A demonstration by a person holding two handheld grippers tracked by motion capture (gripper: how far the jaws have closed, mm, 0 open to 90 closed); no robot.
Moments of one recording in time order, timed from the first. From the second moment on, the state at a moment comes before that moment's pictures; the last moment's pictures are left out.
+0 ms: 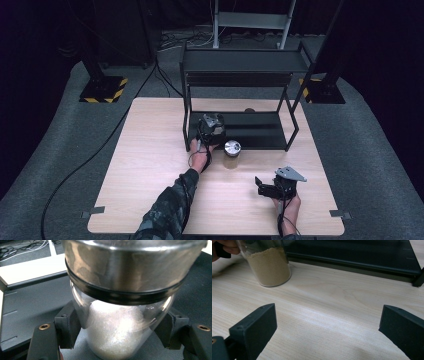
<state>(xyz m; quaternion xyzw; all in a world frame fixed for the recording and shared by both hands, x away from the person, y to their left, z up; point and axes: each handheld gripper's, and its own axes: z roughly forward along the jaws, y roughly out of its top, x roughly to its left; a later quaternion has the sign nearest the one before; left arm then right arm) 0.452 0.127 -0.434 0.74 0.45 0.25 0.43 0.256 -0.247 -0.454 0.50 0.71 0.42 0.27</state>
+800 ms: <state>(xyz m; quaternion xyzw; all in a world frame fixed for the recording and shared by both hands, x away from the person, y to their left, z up) 0.466 0.125 -0.431 0.75 0.45 0.25 0.42 0.256 -0.246 -0.454 0.50 0.71 0.42 0.27</state>
